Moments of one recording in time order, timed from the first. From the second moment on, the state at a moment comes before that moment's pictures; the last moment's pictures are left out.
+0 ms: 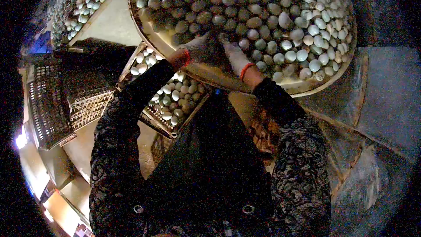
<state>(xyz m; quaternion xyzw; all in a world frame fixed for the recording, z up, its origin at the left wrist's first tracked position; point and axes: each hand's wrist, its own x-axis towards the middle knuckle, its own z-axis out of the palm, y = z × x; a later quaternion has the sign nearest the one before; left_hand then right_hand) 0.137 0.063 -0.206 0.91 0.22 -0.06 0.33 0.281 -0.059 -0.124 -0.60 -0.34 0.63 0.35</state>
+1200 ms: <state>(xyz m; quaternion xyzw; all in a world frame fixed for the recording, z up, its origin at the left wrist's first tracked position) 0.152 0.044 -0.133 0.71 0.40 0.13 0.57 0.282 -0.005 -0.176 -0.54 -0.01 0.65 0.53</state>
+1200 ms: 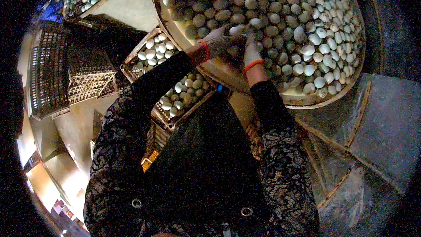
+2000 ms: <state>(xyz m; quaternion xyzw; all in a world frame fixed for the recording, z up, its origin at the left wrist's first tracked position) 0.071 -0.011 -0.037 0.72 0.40 0.39 0.41 0.196 -0.017 -0.041 -0.47 -0.15 0.60 0.63</state>
